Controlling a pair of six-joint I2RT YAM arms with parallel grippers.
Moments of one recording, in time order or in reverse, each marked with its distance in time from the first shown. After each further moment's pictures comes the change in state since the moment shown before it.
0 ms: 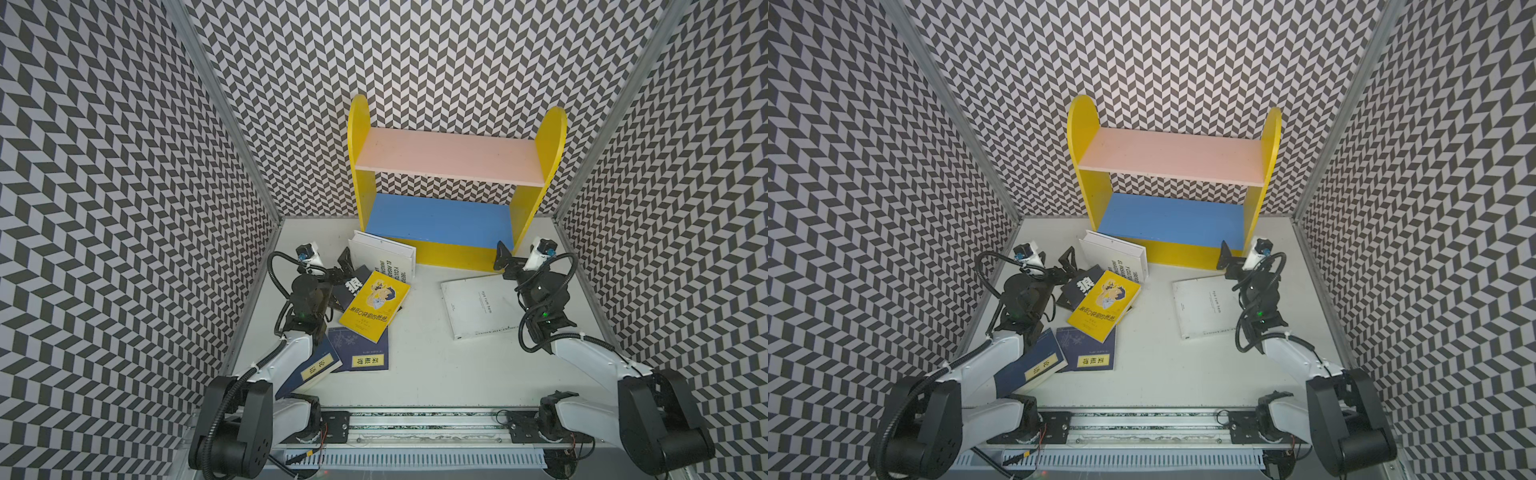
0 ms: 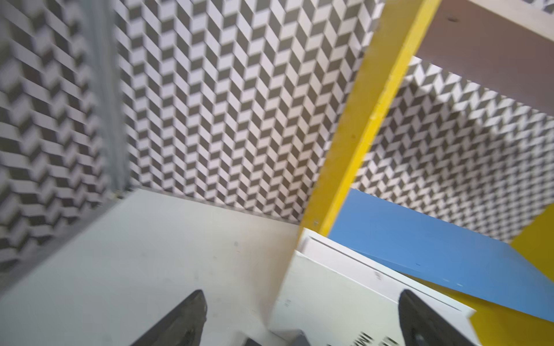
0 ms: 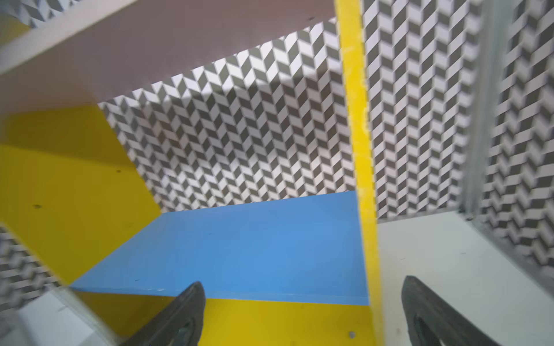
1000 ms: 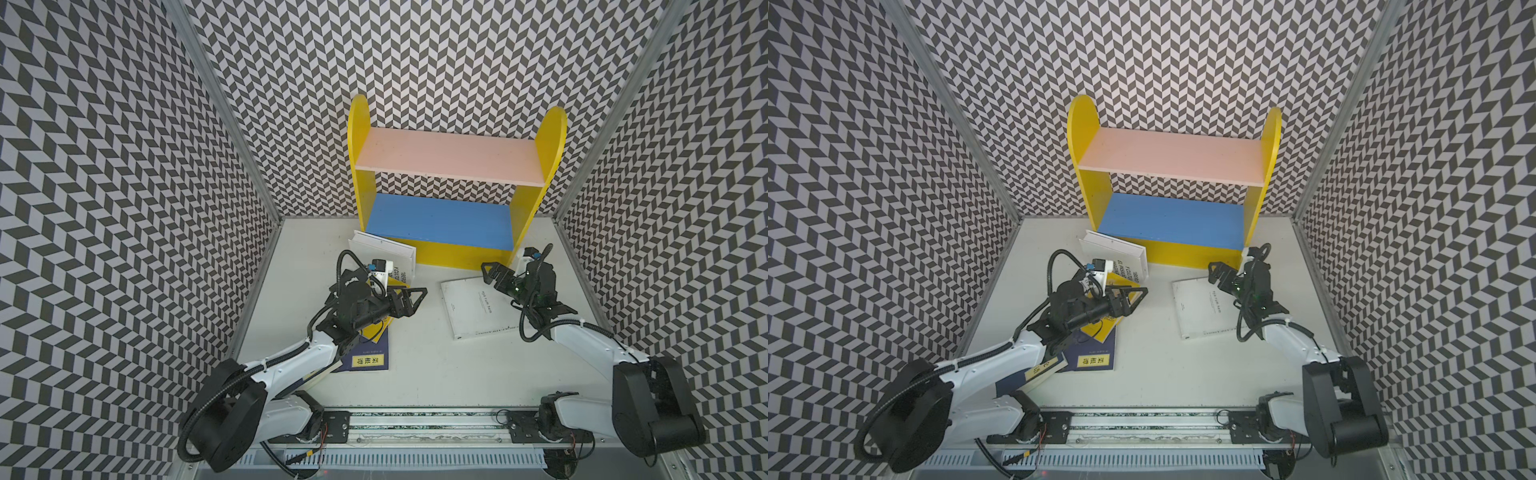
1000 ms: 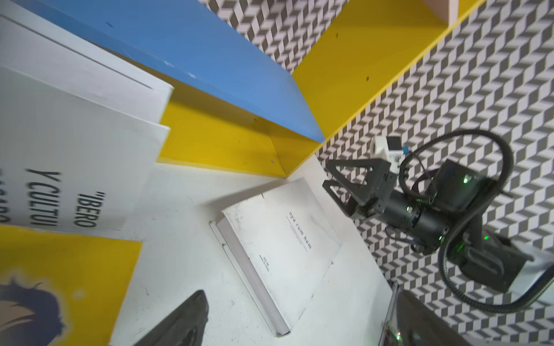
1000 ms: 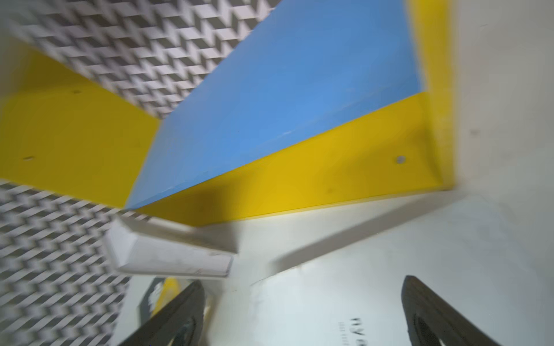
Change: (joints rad) left arm -0.480 0.105 0.106 -0.198 0.357 -0.298; right arm -0.098 0.076 0.069 -0.534 -0.204 0.339
